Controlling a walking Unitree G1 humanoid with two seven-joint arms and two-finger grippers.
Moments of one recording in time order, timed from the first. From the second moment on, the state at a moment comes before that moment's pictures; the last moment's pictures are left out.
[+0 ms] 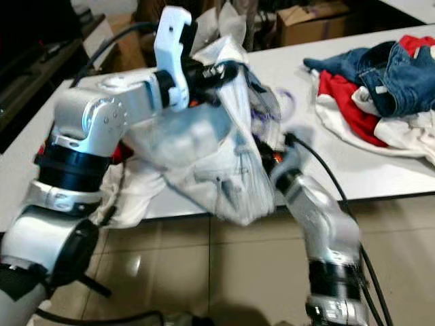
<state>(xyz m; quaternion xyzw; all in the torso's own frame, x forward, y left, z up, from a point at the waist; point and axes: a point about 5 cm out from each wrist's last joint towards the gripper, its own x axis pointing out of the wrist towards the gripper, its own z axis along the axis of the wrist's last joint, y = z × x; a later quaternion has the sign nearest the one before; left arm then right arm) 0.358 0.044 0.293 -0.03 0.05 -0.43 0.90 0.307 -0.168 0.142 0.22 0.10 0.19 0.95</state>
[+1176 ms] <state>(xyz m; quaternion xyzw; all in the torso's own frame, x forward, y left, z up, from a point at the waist) 0.416 0.187 0.297 0.01 0.06 -0.22 0.97 0.279 -0.202 0.187 0.28 0.09 0.22 0.93</state>
